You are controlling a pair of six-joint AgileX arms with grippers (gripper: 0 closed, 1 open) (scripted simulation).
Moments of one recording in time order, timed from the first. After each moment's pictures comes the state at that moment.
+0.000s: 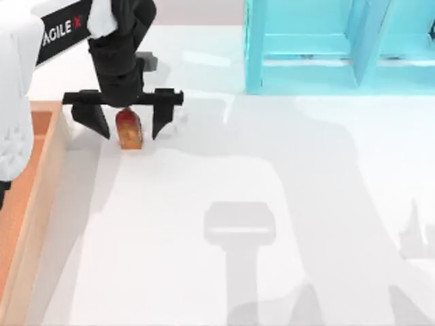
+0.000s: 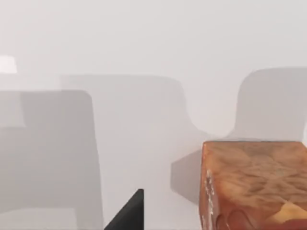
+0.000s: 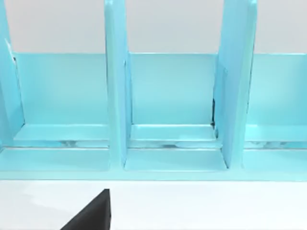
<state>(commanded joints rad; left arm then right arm) -0.30 2.48 2.10 -1.19 0.00 -0.26 0.00 0.00 0.00 0.00 0.00 0.00</state>
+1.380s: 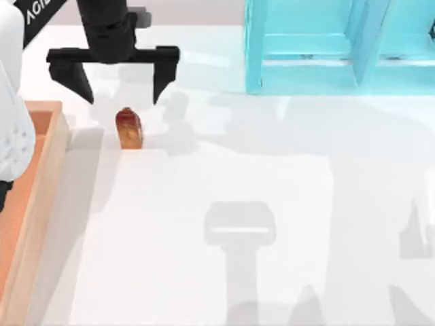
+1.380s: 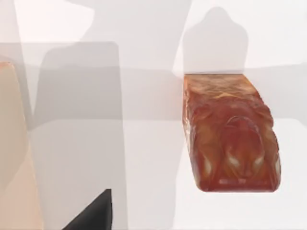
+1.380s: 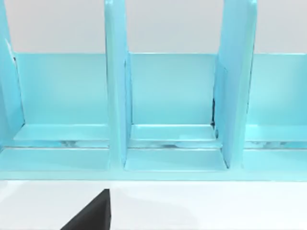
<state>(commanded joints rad) -0.30 2.49 2.44 -1.51 0.00 -0.26 0.00 0.00 0.00 0.00 0.00 0.00</state>
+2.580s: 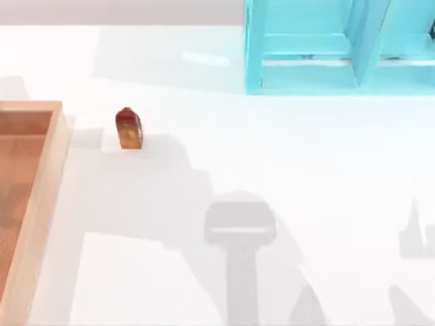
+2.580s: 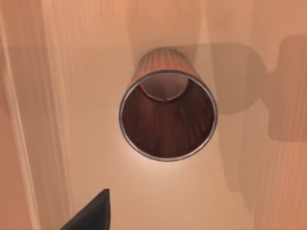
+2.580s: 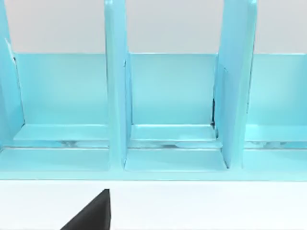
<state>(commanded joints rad) 0.22 1.93 1.72 -1.37 0.00 0.27 0.00 0.00 0.00 0.00 0.00 0.00</state>
